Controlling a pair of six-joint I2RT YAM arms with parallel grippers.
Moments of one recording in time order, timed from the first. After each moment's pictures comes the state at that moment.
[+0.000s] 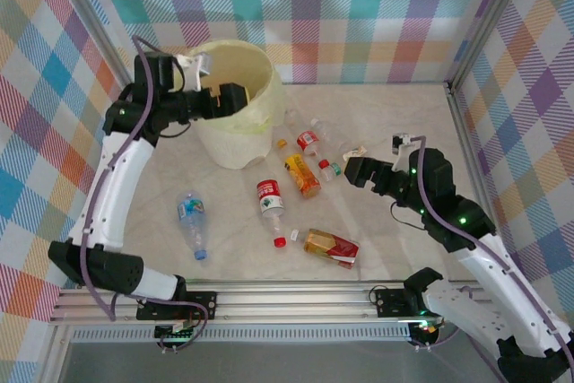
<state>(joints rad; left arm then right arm) -0.22 1.40 1.66 -0.83 0.60 -0.34 0.53 0.79 0.94 -0.63 -0.07 0.65</state>
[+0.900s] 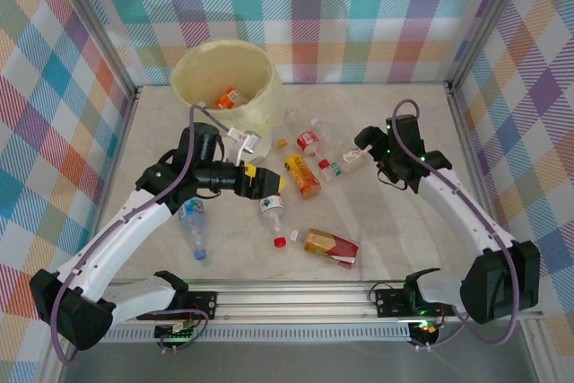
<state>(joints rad) -0.53 1.12 1.10 -0.61 0.67 -0.35 0.29 1.28 1.01 -0.54 0.02 0.99</state>
